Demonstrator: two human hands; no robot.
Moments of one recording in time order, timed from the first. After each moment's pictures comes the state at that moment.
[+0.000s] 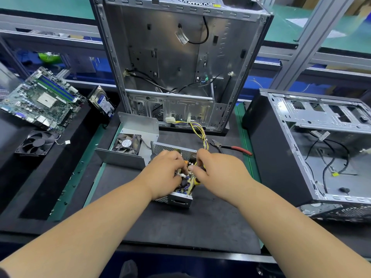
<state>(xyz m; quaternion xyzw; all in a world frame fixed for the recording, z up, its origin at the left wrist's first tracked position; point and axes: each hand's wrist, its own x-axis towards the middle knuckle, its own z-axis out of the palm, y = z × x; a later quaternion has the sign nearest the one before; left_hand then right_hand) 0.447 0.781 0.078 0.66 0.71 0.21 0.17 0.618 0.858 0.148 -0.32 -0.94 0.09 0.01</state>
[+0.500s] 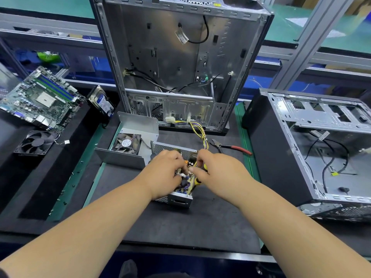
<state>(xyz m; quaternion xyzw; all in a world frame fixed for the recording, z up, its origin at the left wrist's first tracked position) 0.447 0.781 0.077 0.66 0.71 0.21 0.17 0.618 0.859 0.149 -0.34 -0.93 0.14 0.00</state>
